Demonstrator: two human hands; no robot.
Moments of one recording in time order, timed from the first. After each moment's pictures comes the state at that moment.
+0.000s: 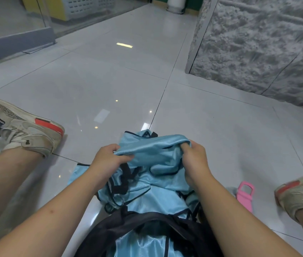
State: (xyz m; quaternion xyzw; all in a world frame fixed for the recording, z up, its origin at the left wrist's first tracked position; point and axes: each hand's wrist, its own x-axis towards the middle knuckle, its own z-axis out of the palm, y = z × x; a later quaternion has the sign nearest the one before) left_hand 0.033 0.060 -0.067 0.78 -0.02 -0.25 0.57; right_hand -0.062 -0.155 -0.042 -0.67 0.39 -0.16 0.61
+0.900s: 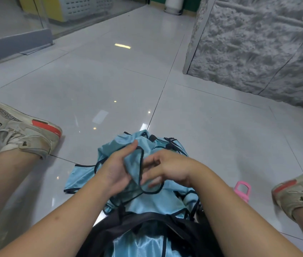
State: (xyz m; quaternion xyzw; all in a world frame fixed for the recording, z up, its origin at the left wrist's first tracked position) left_hand -0.003 0.034 -0.040 0.44 0.02 -0.43 0.79; right_hand -0.063 -0.129 -0.007 -0.75 0.10 0.27 0.60
